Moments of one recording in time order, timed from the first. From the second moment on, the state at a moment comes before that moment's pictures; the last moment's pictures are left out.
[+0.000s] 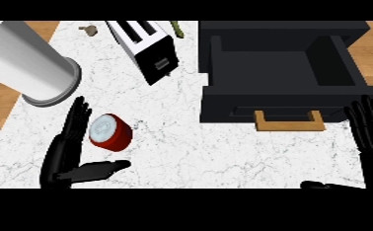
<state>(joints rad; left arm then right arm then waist) 0.15 0.04 0.03 -1.66 -0.06 0.04 -0.08 0.22 -0.06 -0.20 -2.02 -0.04 0.16 0.03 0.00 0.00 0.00</state>
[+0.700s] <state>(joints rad) 0.11 0.07 0.11 -1.42 -0.04 -0.01 -0.25 0.22 -0.04 -0.21 -2.03 -0.03 0.17 0.03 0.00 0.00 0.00</state>
